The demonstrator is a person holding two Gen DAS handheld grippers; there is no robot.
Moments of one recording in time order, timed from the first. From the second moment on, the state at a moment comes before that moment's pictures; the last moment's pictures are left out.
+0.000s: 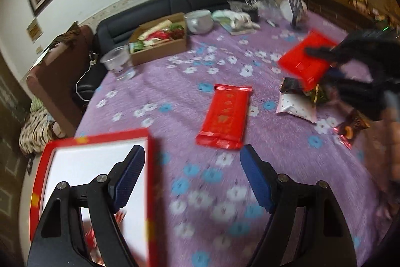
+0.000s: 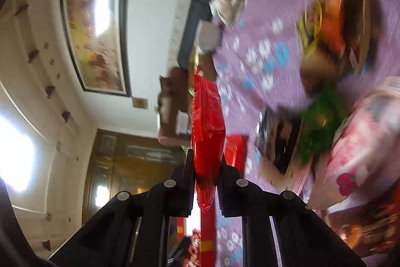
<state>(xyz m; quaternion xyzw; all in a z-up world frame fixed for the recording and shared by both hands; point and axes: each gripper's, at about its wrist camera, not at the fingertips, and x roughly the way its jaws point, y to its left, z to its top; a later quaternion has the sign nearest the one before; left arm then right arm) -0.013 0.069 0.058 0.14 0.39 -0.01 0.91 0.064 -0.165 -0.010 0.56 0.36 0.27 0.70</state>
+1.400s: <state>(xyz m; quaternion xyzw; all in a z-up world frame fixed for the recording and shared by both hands) -0.038 0.065 0.055 0.08 0.34 0.00 0.94 0.066 -0.160 0.003 0.52 0.36 0.29 0.72</state>
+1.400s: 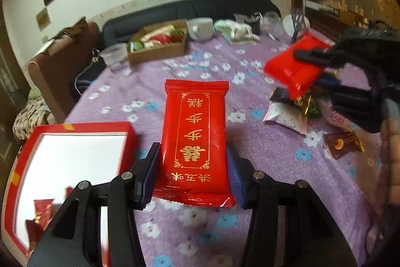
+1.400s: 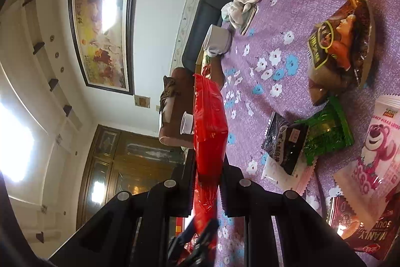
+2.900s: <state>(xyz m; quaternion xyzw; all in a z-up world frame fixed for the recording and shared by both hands) -0.109 0.138 0.095 0.03 0.27 0.09 0.96 0.046 -0.118 0.023 0.41 0.37 0.33 0.77</state>
